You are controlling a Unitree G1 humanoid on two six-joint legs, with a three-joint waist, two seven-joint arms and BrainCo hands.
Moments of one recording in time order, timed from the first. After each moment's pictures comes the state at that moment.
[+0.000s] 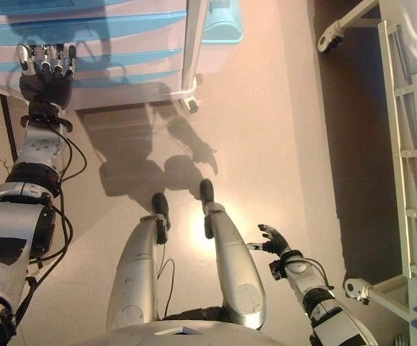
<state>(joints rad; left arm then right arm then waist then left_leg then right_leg) -1.00 0.65 -0.12 1.07 -1.73 -0.16 -0.49 -0.23 -0.31 0.42 1.05 0.22 -0.22 0.07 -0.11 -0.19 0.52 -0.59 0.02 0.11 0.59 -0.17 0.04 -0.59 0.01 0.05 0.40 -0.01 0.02</state>
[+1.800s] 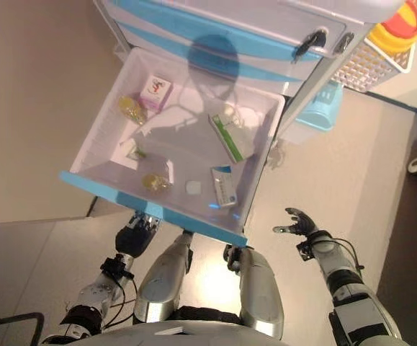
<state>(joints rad) -0.05 0.21 0.03 0.86 -1.41 0.20 -0.82 -0.31 -0.45 0.18 1.03 0.02 -0.14 0.12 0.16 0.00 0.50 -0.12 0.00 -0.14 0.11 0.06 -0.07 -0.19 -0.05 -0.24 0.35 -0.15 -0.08</state>
